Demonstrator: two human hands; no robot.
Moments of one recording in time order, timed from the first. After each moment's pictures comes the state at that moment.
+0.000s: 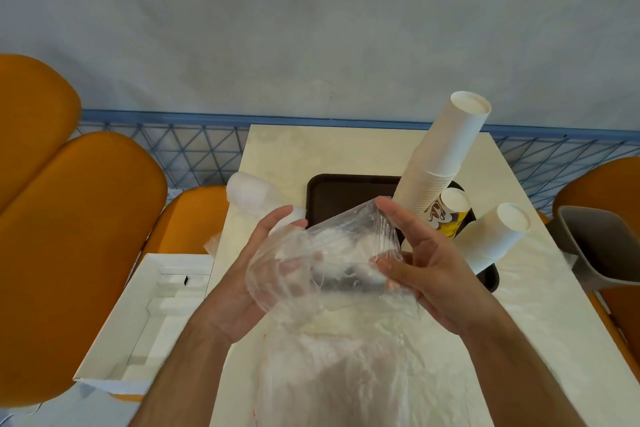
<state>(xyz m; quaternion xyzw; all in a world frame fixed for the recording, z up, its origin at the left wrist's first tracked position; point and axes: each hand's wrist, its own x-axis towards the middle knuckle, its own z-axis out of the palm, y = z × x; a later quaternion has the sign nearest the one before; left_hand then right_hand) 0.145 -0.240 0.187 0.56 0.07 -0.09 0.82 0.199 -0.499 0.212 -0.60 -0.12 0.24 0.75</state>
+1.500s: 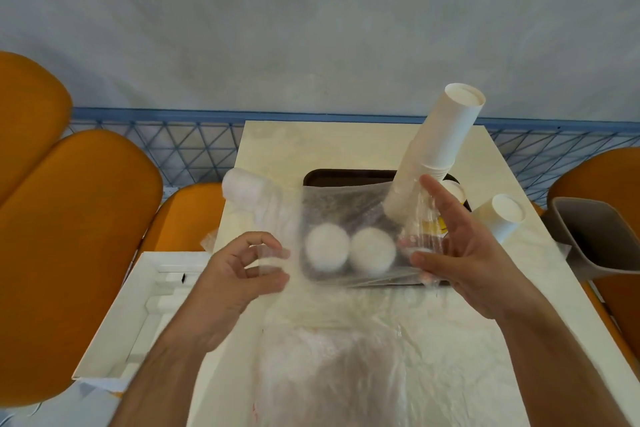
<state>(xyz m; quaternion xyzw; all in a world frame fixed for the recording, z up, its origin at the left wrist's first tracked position) 0.126 -0.236 0.206 0.64 0.15 -0.07 0.75 0.211 -0.541 0.212 -0.60 -0.12 0.19 0.77</state>
